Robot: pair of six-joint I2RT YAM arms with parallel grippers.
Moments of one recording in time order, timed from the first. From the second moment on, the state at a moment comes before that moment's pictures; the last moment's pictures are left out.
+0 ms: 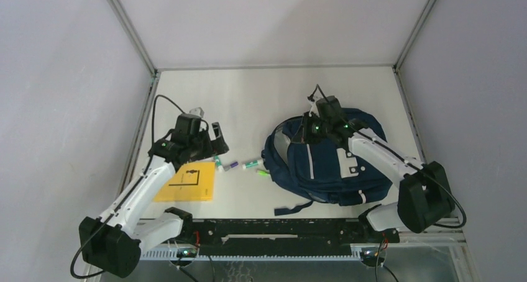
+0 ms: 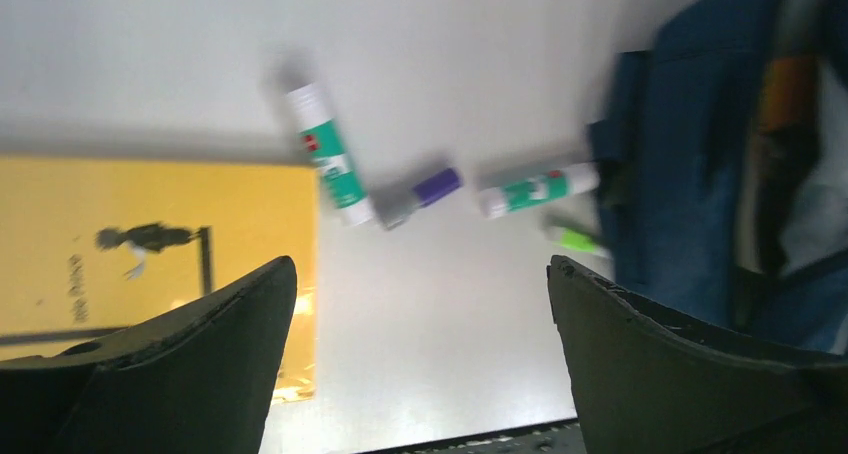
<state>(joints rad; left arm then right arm) -0.34 1.04 0.86 -0.68 0.02 -0.53 0.47 1.37 0.97 -0.39 -0.33 0.55</state>
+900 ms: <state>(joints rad) -0.35 1.07 0.72 -0.66 -0.09 -0.60 0.44 1.42 0.92 -0.37 -0.08 0.50</state>
